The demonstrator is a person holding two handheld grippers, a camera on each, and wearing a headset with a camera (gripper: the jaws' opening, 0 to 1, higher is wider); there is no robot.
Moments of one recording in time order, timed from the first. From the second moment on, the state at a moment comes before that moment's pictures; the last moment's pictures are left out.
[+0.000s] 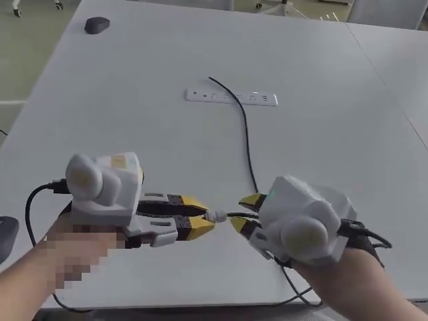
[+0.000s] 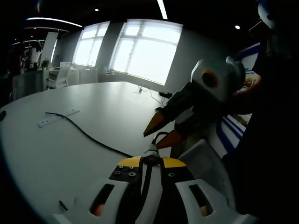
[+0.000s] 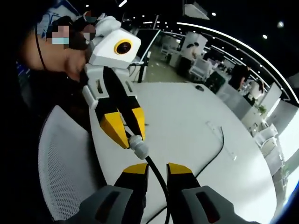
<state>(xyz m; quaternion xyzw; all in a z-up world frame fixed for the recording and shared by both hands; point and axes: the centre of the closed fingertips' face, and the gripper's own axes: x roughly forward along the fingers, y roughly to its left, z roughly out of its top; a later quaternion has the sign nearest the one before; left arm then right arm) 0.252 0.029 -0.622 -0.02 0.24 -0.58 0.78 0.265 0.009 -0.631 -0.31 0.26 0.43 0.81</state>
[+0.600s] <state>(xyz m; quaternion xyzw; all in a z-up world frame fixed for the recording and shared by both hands) 0.251 0.028 -0.617 0.00 0.22 -0.59 0.78 0.262 0.002 -0.637 -0.28 0.28 0.43 0.81</state>
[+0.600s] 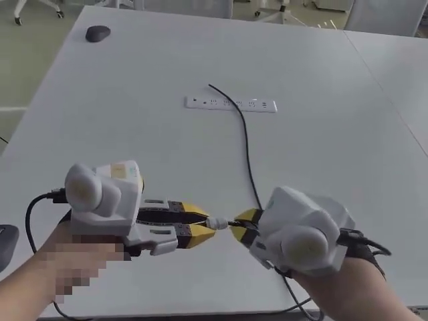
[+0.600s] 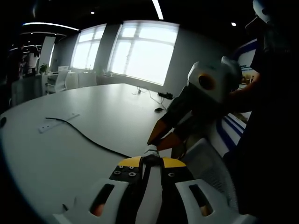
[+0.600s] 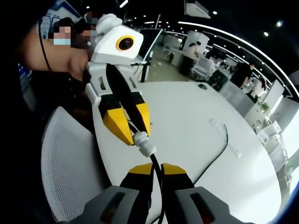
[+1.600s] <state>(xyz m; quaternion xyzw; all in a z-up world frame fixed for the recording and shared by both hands) 0.253 0.027 -0.618 0.00 0.23 -0.58 0.78 0.284 -0.057 -0.681 -0.07 0.36 0.30 0.88</state>
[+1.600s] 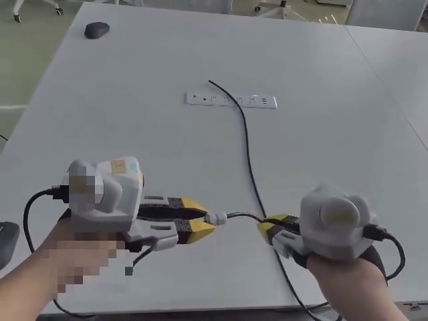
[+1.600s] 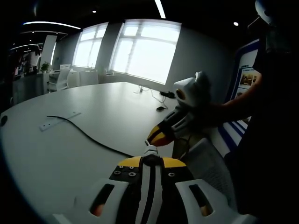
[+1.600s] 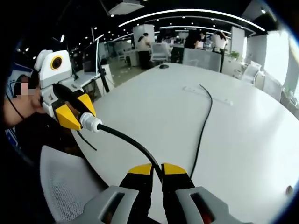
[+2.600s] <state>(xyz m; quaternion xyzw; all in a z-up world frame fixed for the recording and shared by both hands) 0.254 0.028 -0.617 -0.02 0.23 -0.58 0.78 0.286 -0.071 -0.677 -0.07 0.34 0.31 0.89</state>
